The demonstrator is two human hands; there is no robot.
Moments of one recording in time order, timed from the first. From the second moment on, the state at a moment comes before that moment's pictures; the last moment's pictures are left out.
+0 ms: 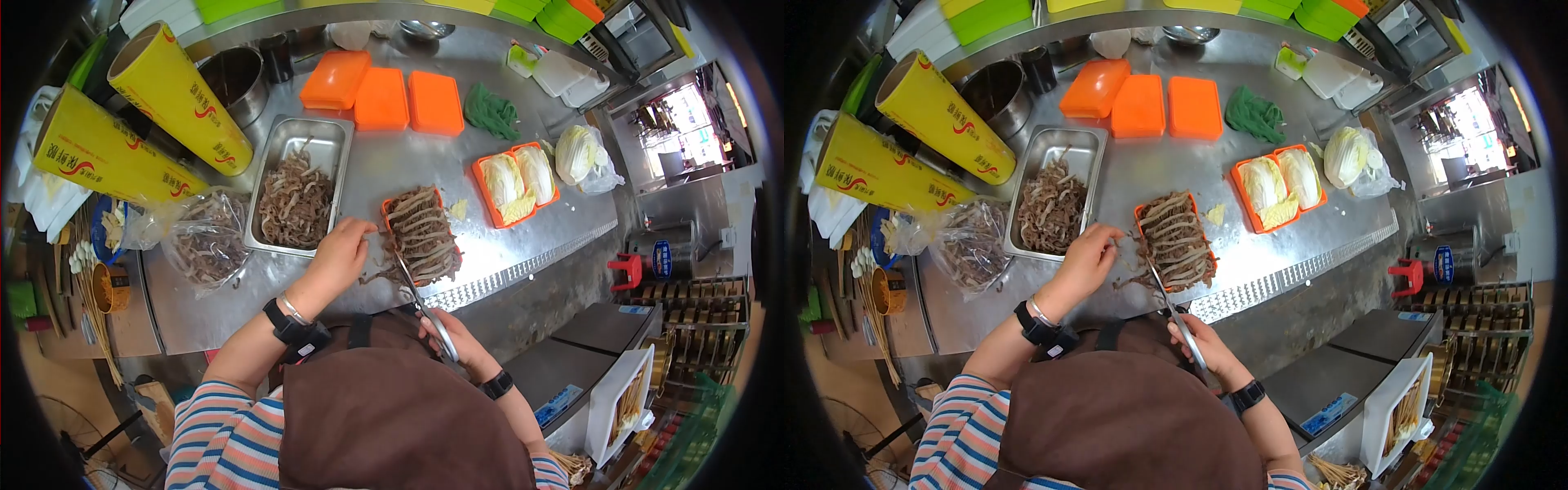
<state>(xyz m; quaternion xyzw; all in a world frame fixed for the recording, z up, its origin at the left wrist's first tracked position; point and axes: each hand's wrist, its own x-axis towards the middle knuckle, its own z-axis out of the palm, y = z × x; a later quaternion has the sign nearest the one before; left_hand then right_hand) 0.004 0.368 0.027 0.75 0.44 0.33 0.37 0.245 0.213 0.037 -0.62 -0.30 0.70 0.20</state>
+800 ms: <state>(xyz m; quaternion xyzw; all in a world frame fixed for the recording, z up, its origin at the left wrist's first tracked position) 0.015 0.369 0.024 0.76 0.43 0.31 0.38 0.214 0.241 0.004 -0.65 -0.46 0.53 0.29</state>
